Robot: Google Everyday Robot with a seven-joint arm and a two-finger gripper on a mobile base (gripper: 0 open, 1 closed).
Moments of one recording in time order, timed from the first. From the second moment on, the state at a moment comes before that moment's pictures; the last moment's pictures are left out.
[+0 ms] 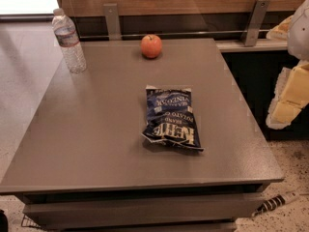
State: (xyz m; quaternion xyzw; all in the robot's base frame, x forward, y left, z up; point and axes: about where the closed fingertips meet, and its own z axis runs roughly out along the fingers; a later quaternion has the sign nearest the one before) arm 0.438 -0.213 0.988 -0.60 0.78 -0.05 0.18
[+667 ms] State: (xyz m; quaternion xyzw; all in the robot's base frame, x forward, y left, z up) arm 0.461 -0.216 0.990 -0.59 0.78 -0.04 0.21
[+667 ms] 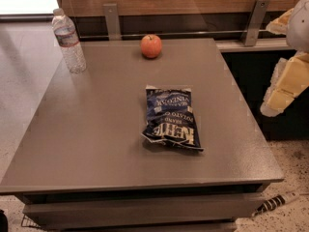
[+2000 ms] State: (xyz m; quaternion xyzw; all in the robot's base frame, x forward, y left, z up) arm 0.645 -0.160 0.995 -0.45 0.74 0.11 0.49
